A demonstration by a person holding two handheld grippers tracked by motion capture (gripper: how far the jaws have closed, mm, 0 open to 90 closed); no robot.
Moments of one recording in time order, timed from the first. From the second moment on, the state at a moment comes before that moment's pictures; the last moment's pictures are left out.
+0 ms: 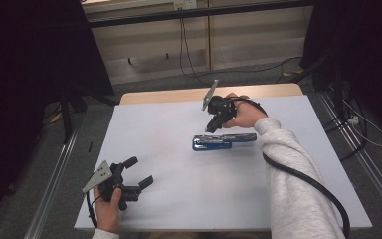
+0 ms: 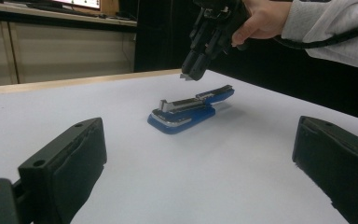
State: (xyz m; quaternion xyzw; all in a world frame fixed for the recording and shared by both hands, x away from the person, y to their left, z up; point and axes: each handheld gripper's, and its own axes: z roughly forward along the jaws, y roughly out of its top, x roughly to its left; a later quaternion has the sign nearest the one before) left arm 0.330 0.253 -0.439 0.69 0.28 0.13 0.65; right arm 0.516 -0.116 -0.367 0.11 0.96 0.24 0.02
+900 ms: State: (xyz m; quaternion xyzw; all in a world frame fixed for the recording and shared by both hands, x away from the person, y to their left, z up) left arm 0.330 0.253 -0.440 0.71 0.28 0.13 0.64; right arm 0.520 -0.102 -0.372 0.11 0.96 0.25 0.01
